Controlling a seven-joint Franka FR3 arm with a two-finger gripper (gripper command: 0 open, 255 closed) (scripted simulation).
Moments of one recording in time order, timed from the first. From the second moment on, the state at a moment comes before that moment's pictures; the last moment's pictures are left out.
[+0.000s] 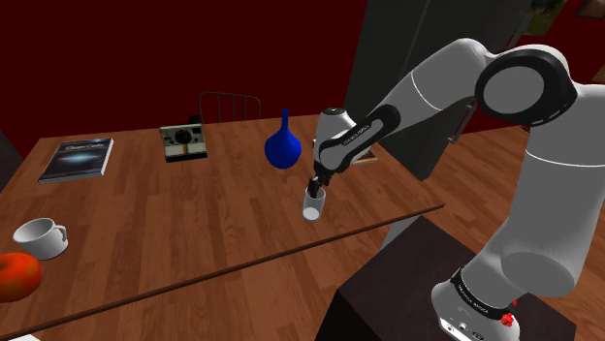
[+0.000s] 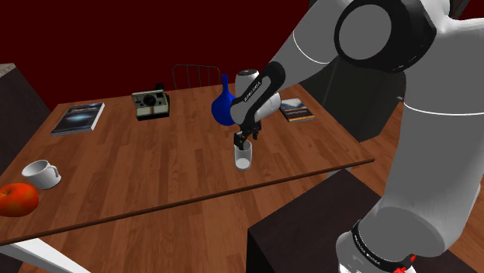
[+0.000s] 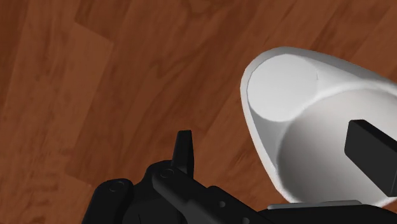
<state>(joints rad) 0.11 0.37 0.00 -2.20 -0.05 2.55 -0.12</state>
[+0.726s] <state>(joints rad) 0.11 0.40 0.00 -2.20 -0.05 2.58 -0.12</state>
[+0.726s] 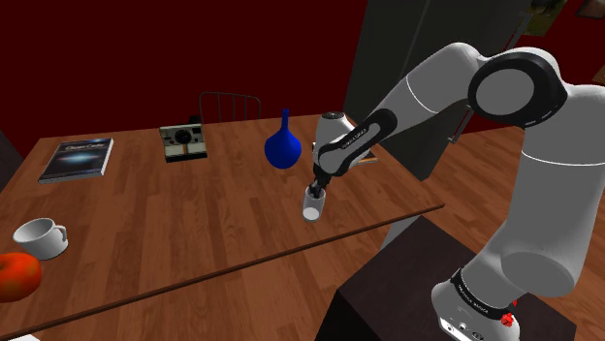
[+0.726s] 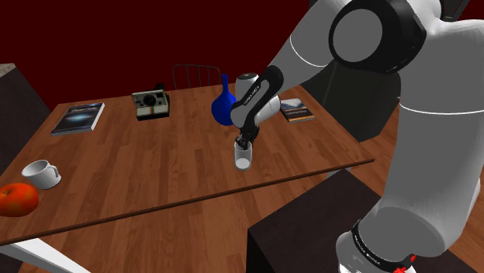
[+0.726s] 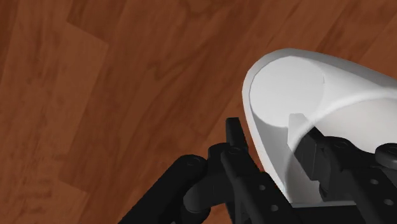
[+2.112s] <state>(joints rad) 0.11 0.27 0.00 -2.20 -0.04 2.44 -0.13</state>
